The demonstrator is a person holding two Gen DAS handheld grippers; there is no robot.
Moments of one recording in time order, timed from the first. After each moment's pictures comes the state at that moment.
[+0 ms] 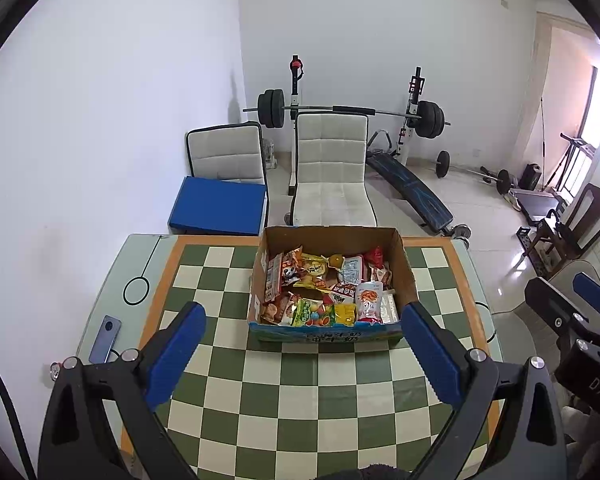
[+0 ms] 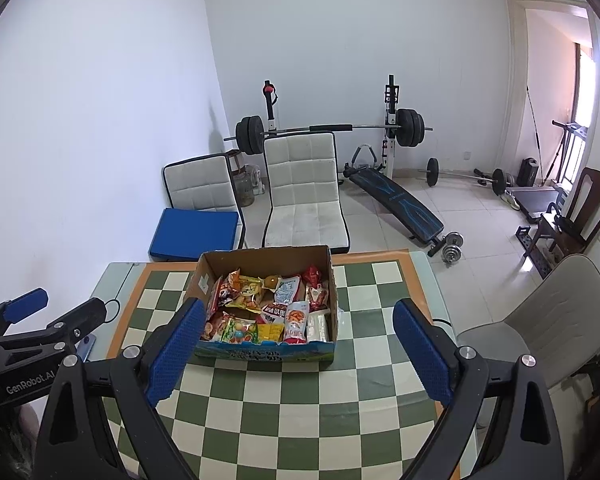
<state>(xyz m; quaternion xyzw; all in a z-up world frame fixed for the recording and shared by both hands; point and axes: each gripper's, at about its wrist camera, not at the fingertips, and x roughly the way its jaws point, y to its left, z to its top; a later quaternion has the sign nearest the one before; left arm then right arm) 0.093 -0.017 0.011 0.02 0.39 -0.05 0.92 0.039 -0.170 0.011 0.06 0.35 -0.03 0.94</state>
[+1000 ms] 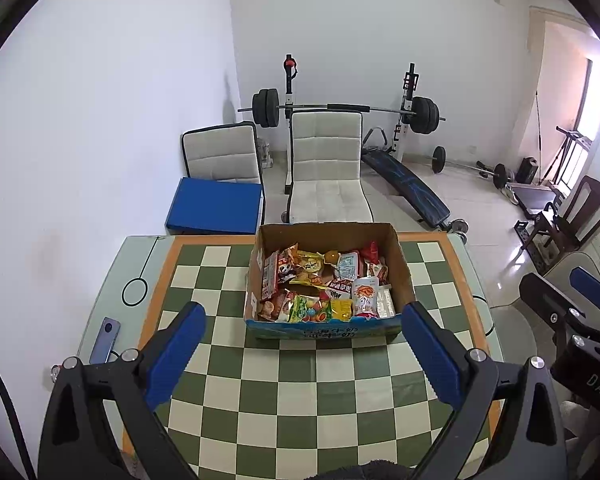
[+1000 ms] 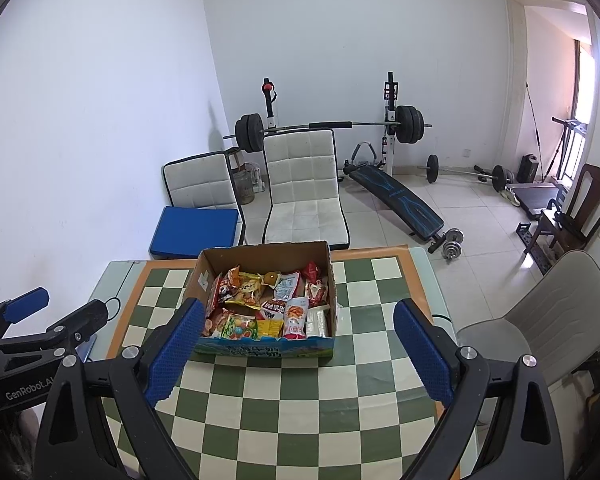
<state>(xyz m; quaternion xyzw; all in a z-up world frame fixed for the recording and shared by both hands) 0.094 -0.022 0.009 0.02 0.39 -0.06 0.92 0.038 -0.169 0.006 0.06 0.35 -0.03 0.93</state>
